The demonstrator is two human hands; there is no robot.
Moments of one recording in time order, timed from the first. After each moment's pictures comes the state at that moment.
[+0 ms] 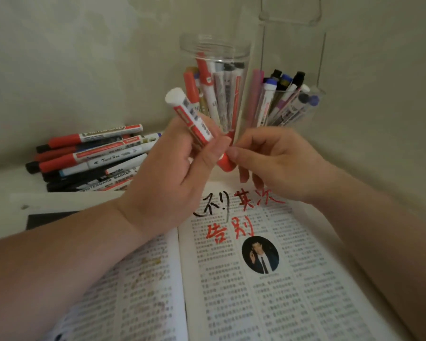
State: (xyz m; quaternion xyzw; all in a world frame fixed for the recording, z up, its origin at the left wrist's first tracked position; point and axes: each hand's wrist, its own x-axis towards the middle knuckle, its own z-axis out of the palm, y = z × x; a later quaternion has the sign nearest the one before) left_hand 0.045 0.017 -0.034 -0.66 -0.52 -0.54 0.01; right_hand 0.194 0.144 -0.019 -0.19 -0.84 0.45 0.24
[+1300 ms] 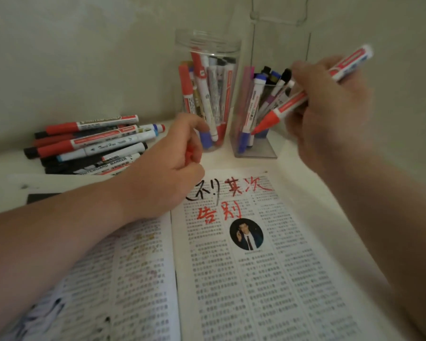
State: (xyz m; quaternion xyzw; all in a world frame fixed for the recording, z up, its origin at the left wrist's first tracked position) left_hand 0.042 0.004 -0.040 -0.64 -0.62 -0.43 -0.16; right_hand 0.209 0.131 0.027 -0.21 -0.58 0.55 0.56
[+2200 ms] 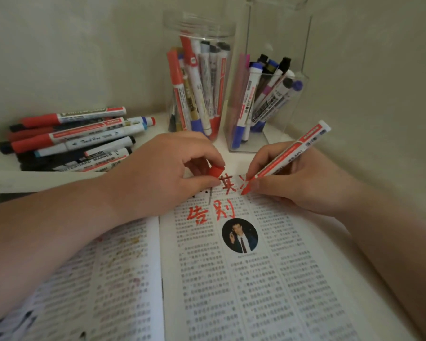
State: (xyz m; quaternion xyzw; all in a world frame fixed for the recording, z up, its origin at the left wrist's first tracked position) left_hand 0.046 0.014 -0.040 -0.71 -0.61 -0.35 -0.07; right_hand 0.252 0.139 -0.030 -0.27 -0.81 0.50 0.18
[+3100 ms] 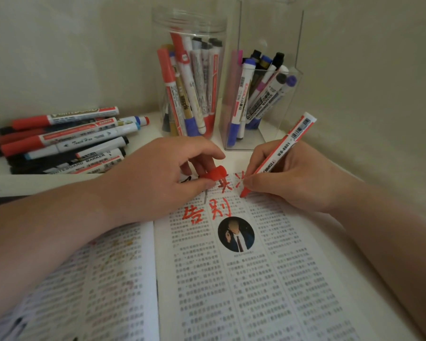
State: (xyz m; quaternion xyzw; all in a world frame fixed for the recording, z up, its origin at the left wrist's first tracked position) left_hand 0.049 0.014 -0.041 -0.71 -0.63 -0.32 -0.09; right_hand 0.251 0.139 -0.026 -0.28 -0.84 0.44 0.15
